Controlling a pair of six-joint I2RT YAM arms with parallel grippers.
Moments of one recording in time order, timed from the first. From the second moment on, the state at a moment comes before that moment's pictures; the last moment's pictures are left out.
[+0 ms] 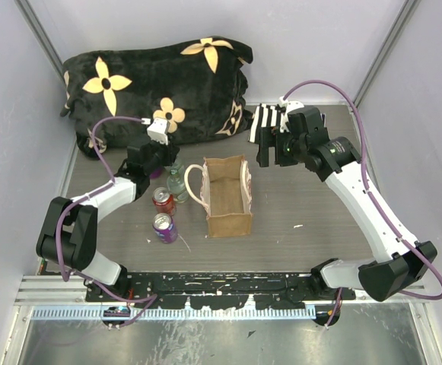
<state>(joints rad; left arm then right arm) -0.32 1.53 0.82 0.42 0.08 -0.06 0.44 1.30 1.45 -0.87 0.02 0.25</state>
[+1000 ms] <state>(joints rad) -0.33 1.51 1.28 -0.07 0.11 -0.02 0.44 1.27 1.38 -0.84 0.03 0.27</state>
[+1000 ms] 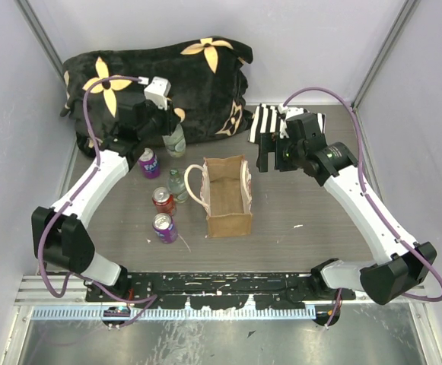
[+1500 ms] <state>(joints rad) -0.51 1.51 1.60 -0.22 0.16 -0.03 0.44 1.25 1.31 -0.81 0.03 0.30</state>
